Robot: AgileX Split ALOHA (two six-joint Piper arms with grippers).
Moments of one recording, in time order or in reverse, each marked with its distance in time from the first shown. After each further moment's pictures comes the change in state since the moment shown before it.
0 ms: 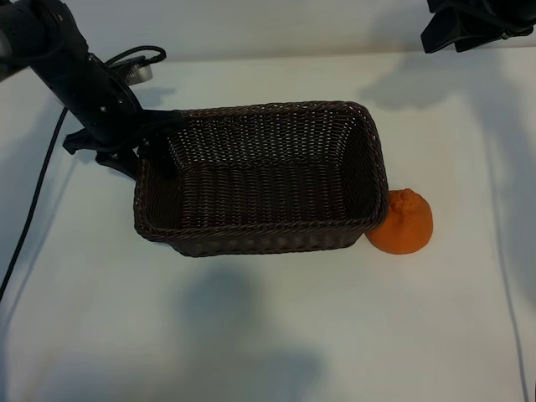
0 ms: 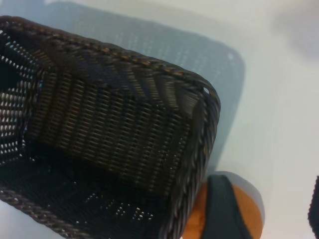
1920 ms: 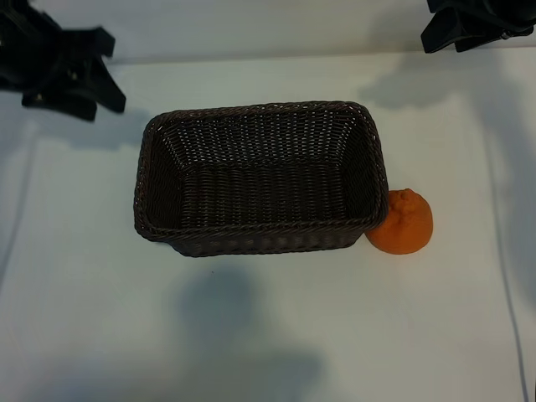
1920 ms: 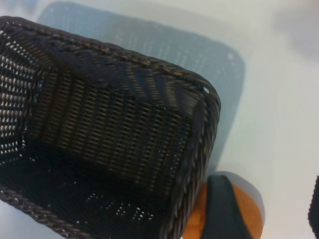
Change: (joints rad) left arm 0.089 -0.383 0.072 -0.096 0.118 0.054; right arm 0.000 0.000 0.000 0.000 0.001 0.000
